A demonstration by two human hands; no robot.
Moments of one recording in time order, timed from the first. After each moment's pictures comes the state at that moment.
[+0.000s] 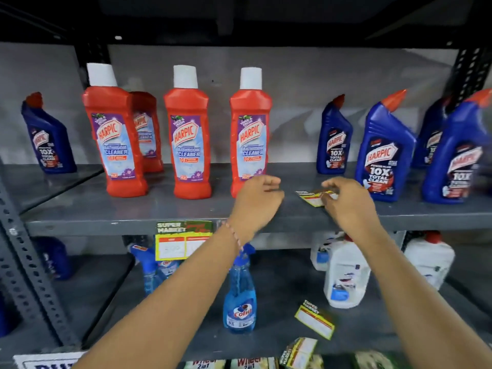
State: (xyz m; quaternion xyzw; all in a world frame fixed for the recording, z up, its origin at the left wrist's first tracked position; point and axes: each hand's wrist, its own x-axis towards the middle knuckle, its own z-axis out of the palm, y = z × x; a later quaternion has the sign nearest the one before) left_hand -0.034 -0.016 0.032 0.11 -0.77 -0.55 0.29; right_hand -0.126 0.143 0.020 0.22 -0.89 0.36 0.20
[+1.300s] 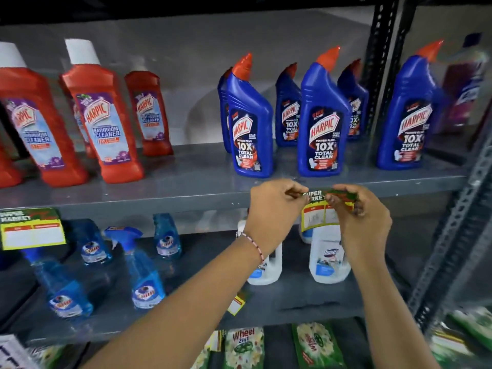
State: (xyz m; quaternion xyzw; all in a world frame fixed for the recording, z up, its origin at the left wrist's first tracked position) left_hand -0.153 0.253 -0.013 0.04 -0.82 -0.44 0.37; right_hand -0.228 0.384 -0.061 0.18 -0.70 0.63 0.27
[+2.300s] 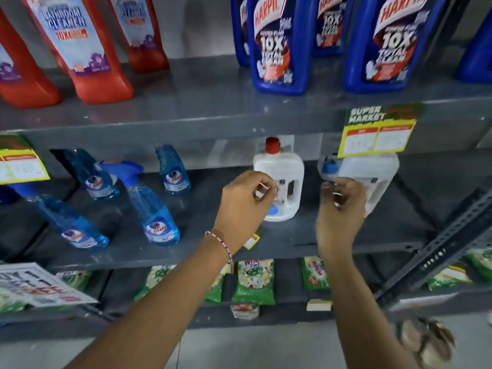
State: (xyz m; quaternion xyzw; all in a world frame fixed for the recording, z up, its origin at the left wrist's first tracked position) left_hand -0.116 0.170 -0.141 0.07 -0.86 -0.33 0.38; right_hand -0.189 0.306 -0.177 0.04 -0.65 0.73 0.19
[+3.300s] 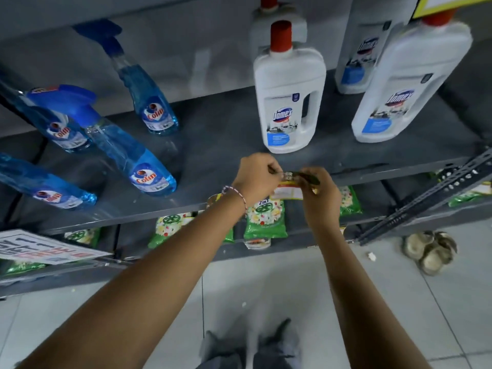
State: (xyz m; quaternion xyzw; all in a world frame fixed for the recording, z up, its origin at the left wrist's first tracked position) left_hand -0.146 0.145 -0.273 0.17 -0.91 -0.38 0.05; right_hand -0.169 0.288 -0.337 0.09 -0.83 0.55 0.04
